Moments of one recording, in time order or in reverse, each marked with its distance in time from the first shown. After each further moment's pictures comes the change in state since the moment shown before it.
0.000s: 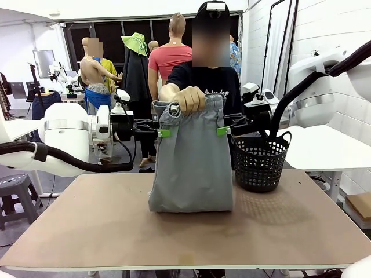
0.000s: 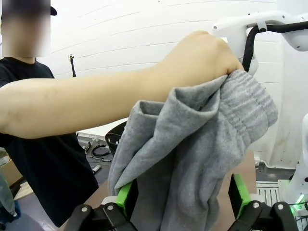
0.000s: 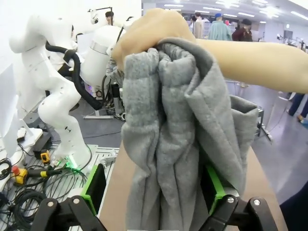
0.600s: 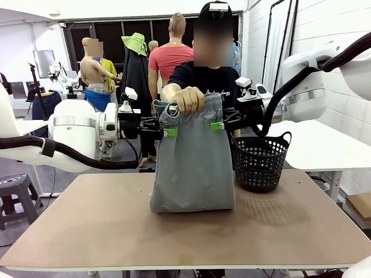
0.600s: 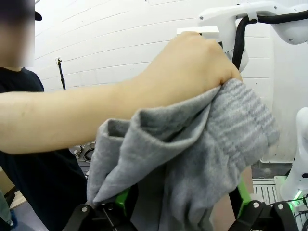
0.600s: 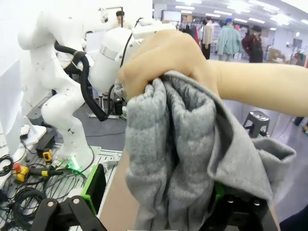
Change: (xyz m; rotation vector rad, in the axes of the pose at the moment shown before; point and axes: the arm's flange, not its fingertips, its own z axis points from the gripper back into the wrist) left arm 0.006 0.006 -0.022 -0.064 0.010 -0.027; right arm 0.020 -0.006 -0.020 0.051 -0.001 0.040
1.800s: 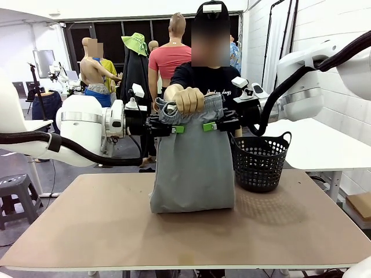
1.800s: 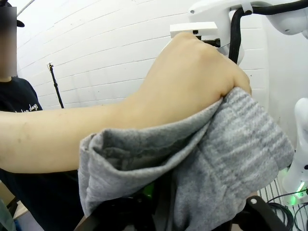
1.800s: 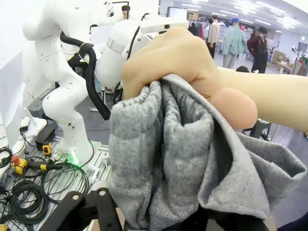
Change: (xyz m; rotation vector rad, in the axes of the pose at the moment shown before) left arm 0.011 0.007 -0.018 -0.041 0.024 -0.060; right arm 0.004 0.000 -0.012 0.027 0.021 0.042
